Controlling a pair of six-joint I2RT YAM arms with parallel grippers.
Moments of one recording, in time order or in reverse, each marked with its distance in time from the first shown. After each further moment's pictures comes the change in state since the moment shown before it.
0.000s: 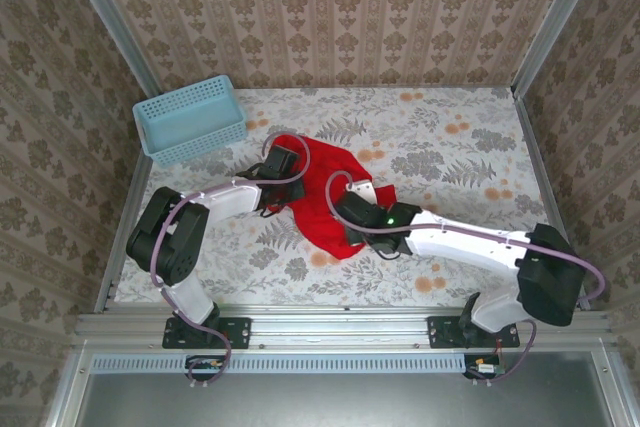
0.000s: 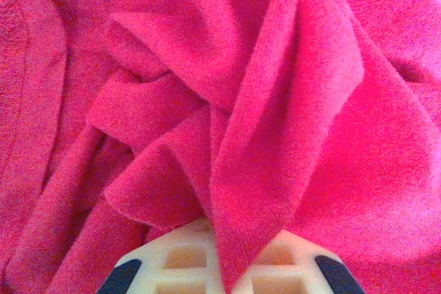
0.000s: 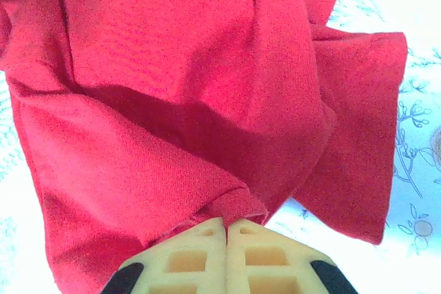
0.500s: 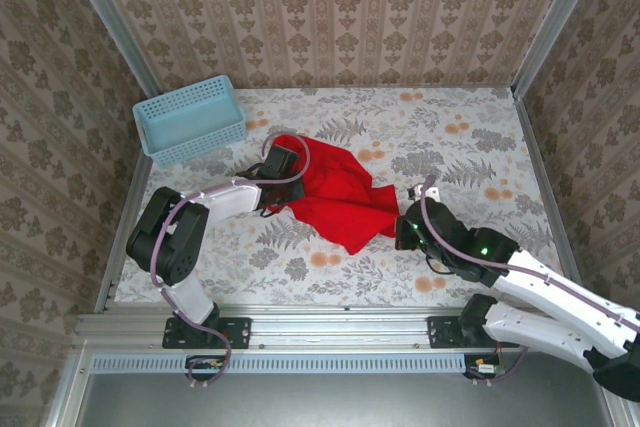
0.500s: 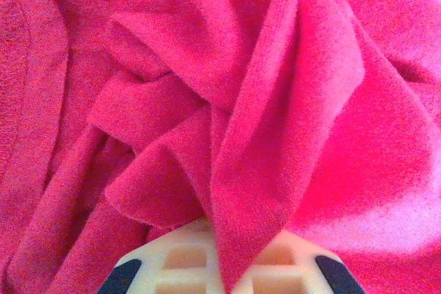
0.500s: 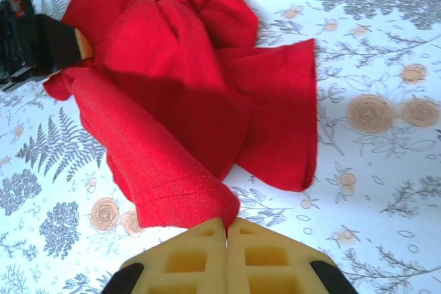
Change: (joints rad) left arm -0.002 0.000 0.004 -0.007 0.000 0.000; right arm -0.142 -0.593 -0.223 -0.084 -0.108 0.031
